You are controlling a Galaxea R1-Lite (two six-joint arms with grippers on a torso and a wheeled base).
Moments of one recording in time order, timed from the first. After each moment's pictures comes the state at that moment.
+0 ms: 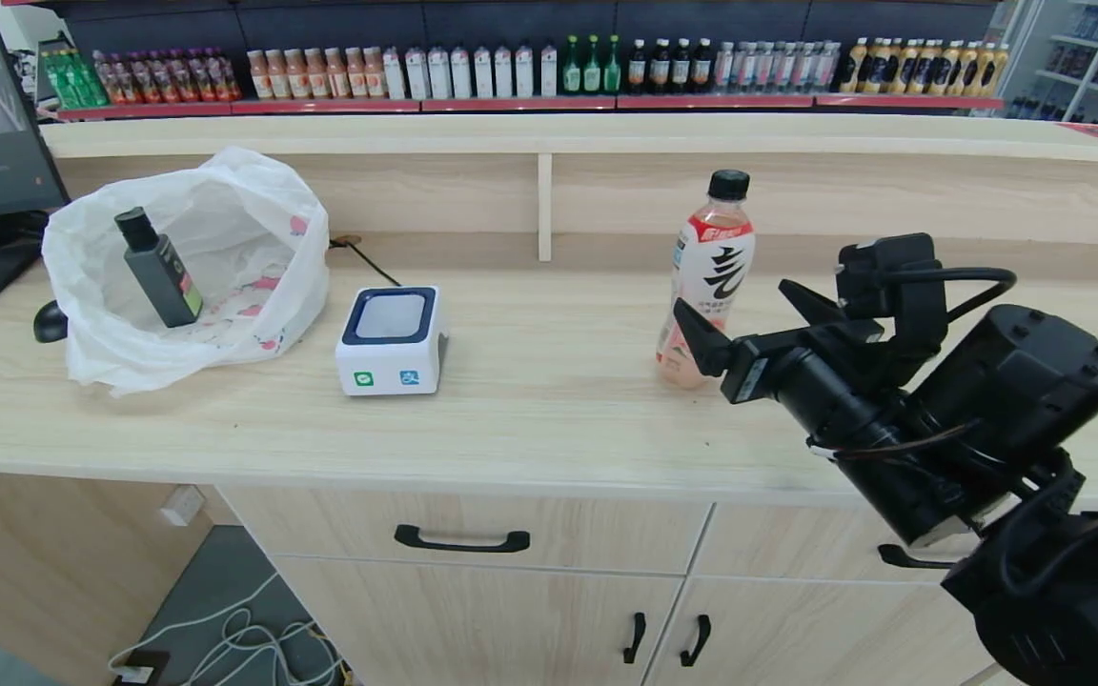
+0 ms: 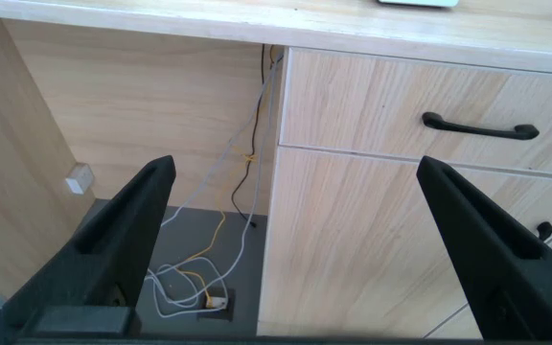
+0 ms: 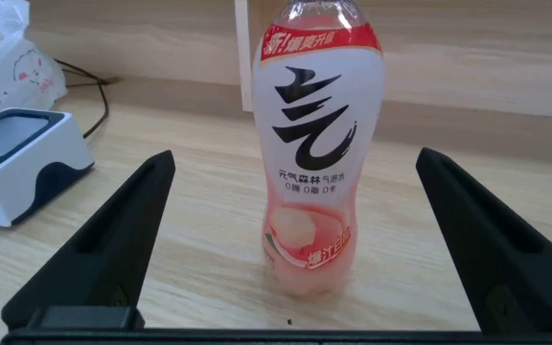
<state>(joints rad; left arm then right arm) 0.00 0.00 0.00 0.00 0.00 0.00 0.59 1.80 -0.66 -1.40 -0.29 -0.11</state>
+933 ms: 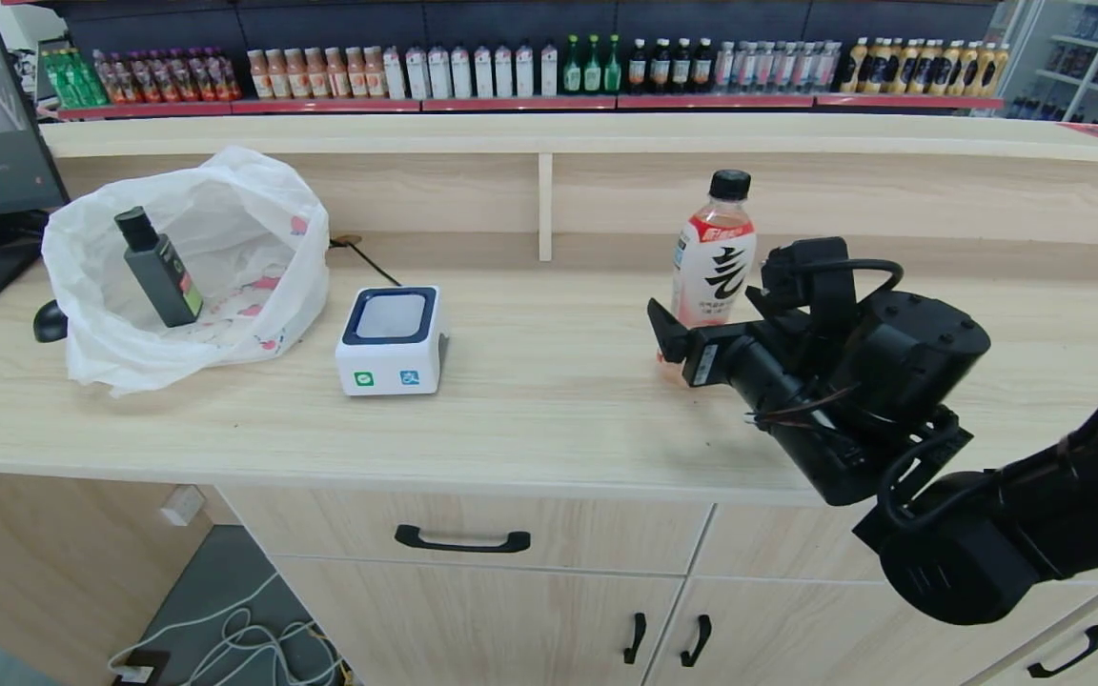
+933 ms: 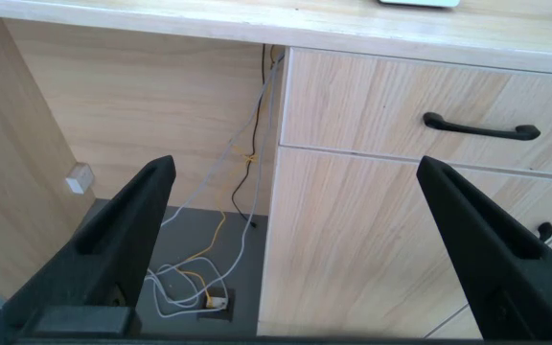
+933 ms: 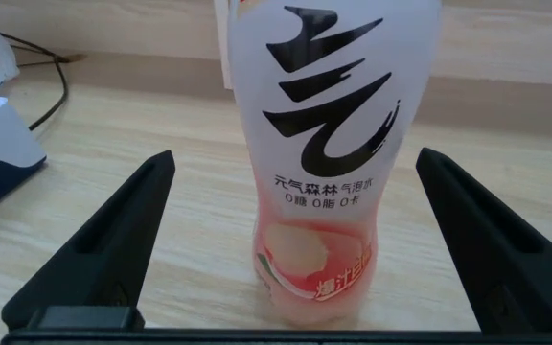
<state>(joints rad) 0.00 0.00 0.00 0.00 0.00 0.00 0.57 1.94 -0.83 -1.32 -0.33 -0.08</state>
